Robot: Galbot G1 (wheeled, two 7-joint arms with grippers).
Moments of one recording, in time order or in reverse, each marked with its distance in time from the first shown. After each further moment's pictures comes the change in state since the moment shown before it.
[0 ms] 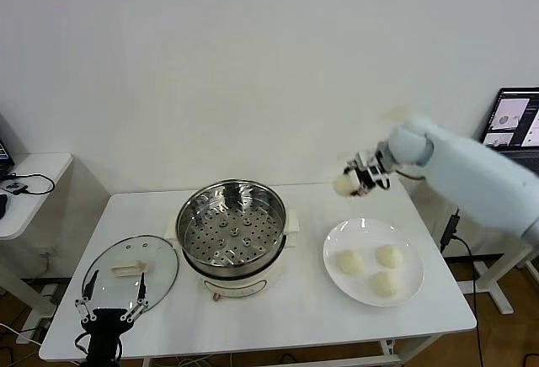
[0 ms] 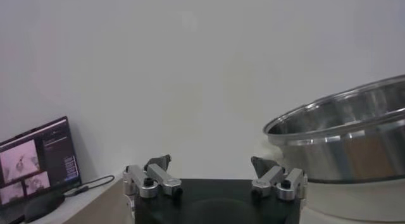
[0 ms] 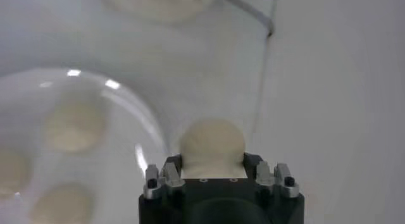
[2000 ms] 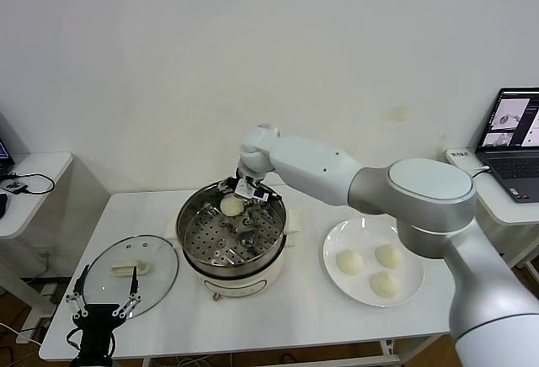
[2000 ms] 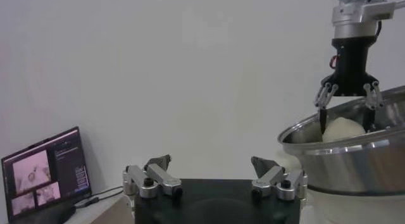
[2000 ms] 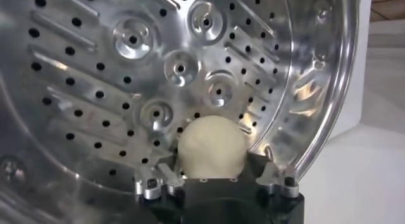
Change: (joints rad) left arm -0.013 -0.009 -0.031 0.005 0.008 -0.039 0.001; right arm -0.015 0.632 -0.280 -0.424 -0.317 0.561 0.192
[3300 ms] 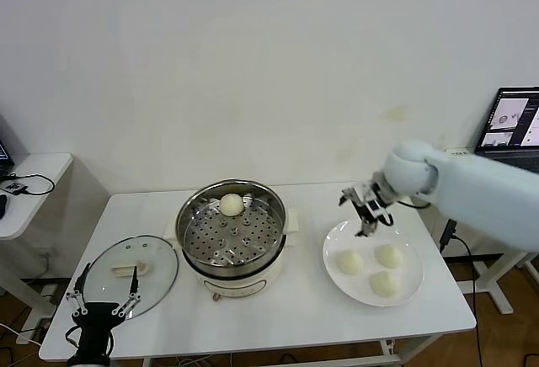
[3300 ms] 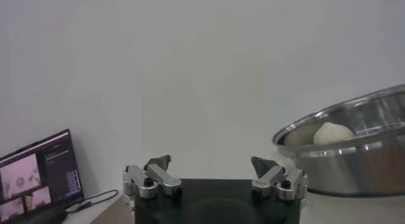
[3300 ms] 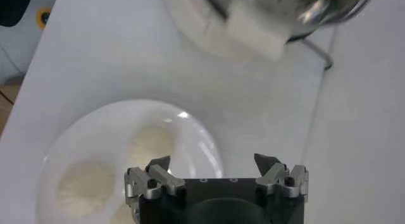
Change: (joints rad) left arm -0.001 0.028 -0.011 0.002 -0.020 0.022 0.020; right arm -0.105 -0.879 0.118 0.724 0.294 -0.711 -0.158
